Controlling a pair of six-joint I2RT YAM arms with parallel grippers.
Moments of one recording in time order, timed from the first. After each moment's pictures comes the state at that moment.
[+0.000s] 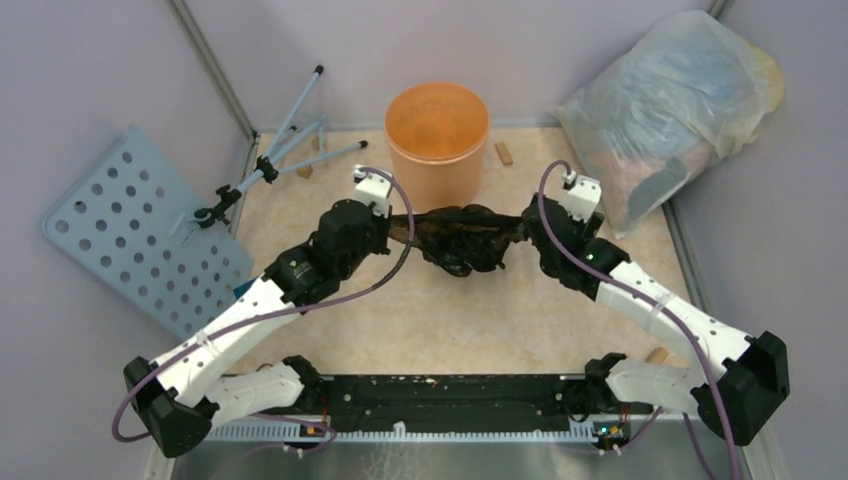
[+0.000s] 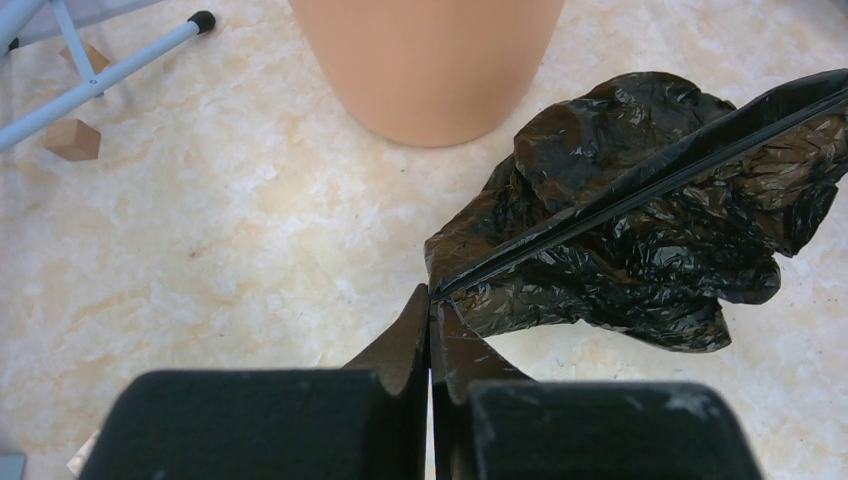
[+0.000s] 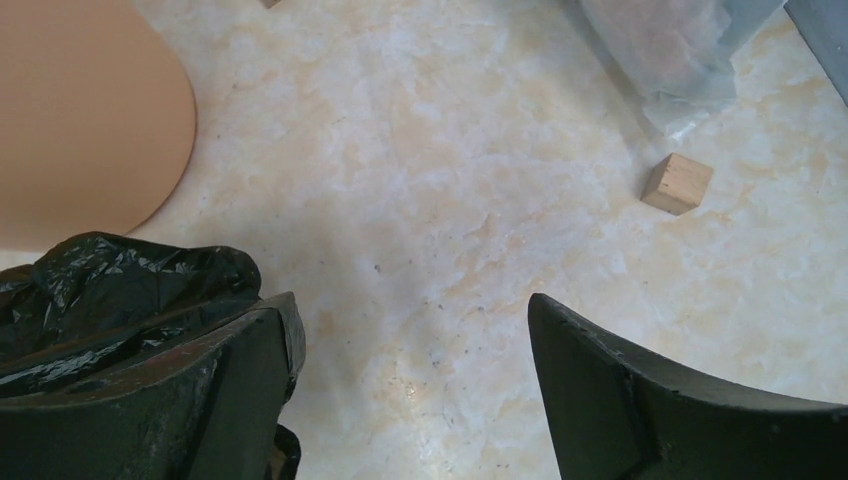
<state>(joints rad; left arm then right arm) -0.76 1.03 1.00 -0.39 -0.37 -0.15 0.68 1.11 0.92 -0.55 0.82 0.70</state>
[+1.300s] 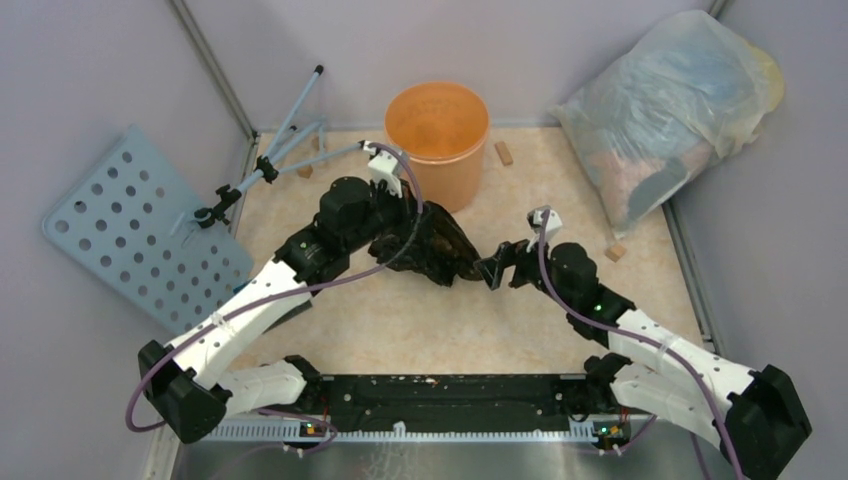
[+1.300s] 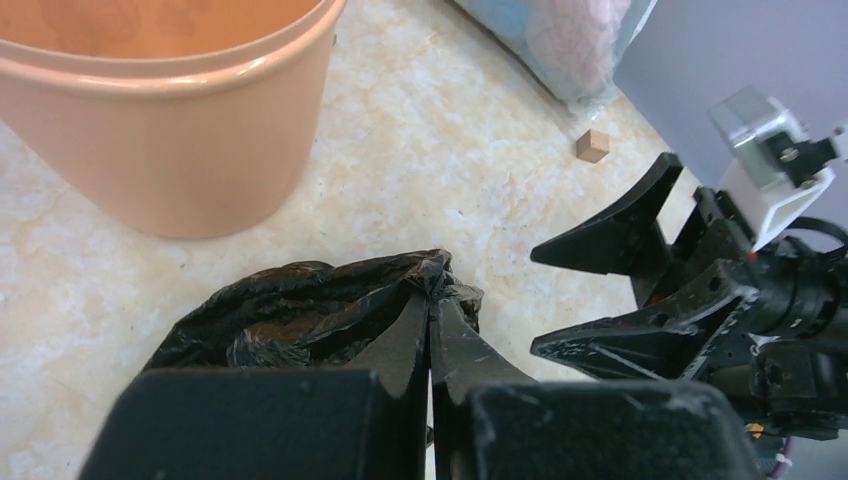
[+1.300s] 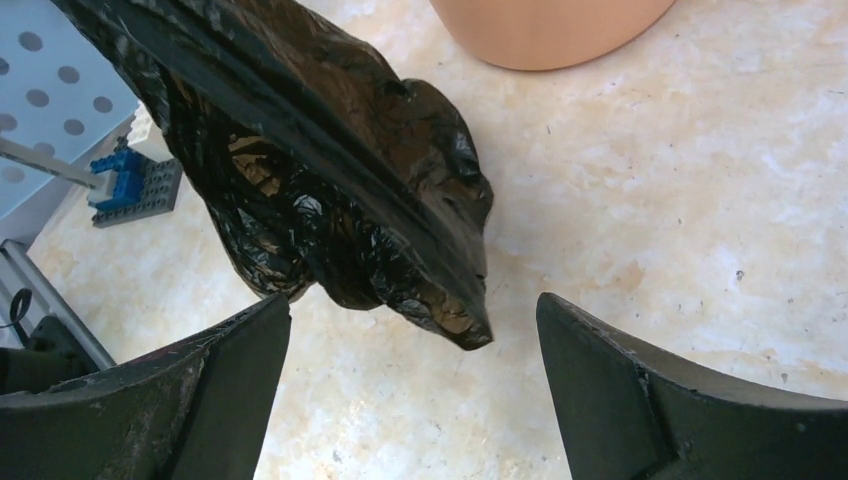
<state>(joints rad) -0.69 1.13 1.07 -0.18 0.08 -0.32 0.68 0.86 0.45 0.16 0.00 0.41</state>
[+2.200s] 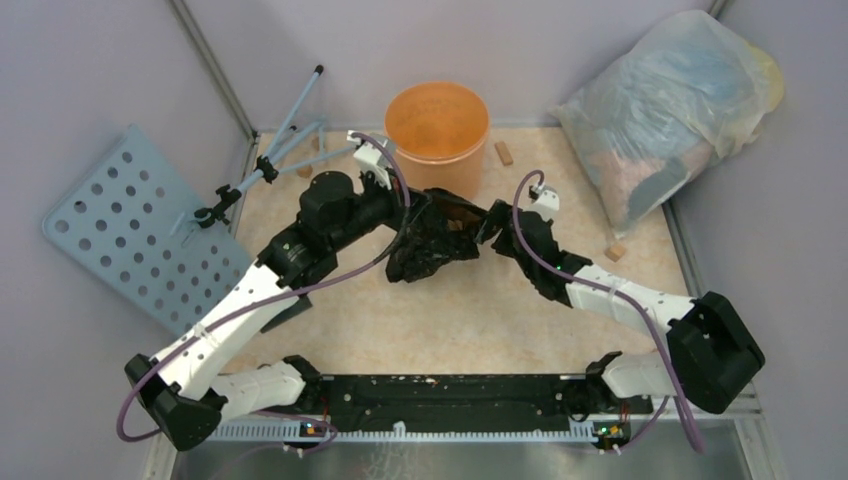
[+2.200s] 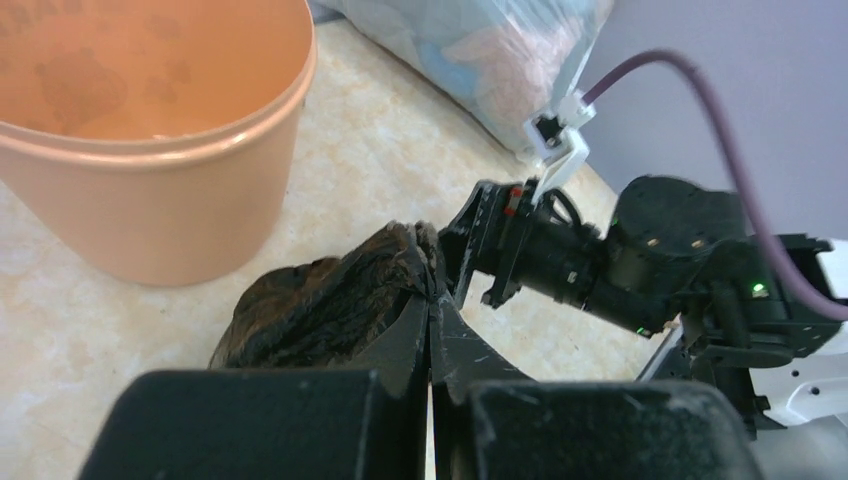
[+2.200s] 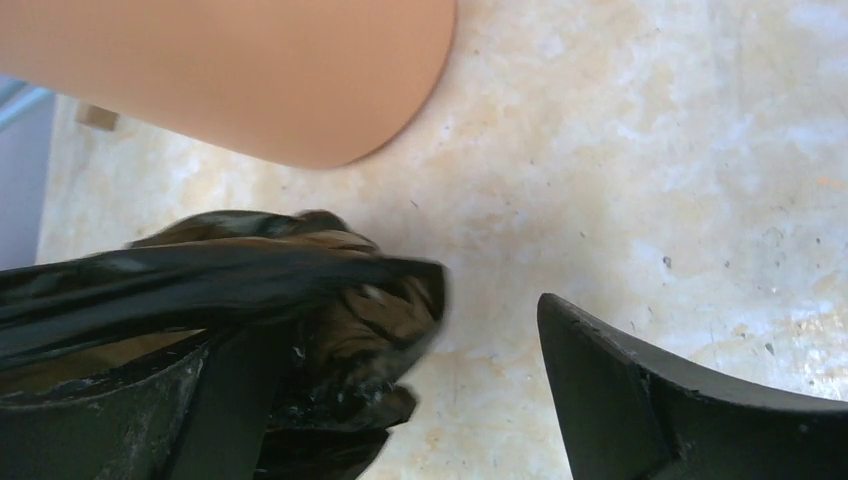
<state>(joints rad) -0.69 1.09 1.14 -0.19 0.13 -0.36 0.69 1.27 0.68 0.14 0.41 0.76</state>
